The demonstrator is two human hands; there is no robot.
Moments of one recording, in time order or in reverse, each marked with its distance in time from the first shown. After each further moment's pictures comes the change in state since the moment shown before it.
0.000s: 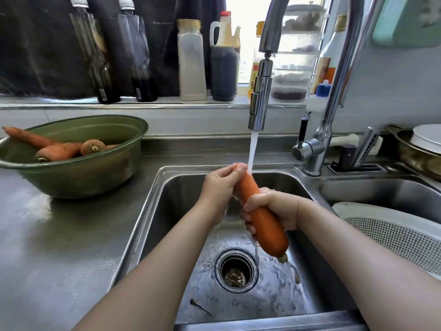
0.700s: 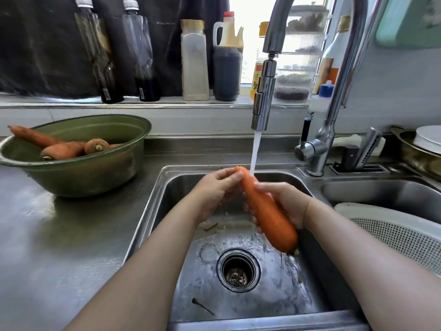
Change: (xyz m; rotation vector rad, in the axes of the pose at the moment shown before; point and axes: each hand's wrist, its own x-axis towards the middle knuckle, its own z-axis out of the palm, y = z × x) left_hand 0.013 -0.001 -0.032 0.082 -0.187 -0.097; right_hand -0.004 0.000 -0.013 0.176 0.108 0.021
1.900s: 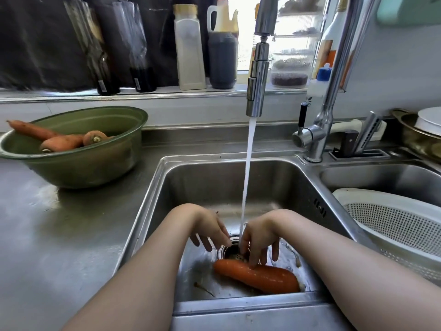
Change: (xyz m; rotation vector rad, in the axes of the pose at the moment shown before) left_hand -0.016 -0.038 -0.020 1.071 -0.493 -0.712; right_hand 0.033 0.052 0.028 -1.206 -0.121 0.612
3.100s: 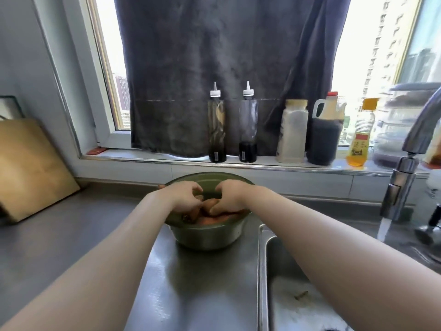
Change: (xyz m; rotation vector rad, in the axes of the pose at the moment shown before) left_hand -0.230 -0.182 -0.189 0.003 0.882 -0.079; right_hand -0.050 -0.337 -0.149 -0.313 0.735 -0.388
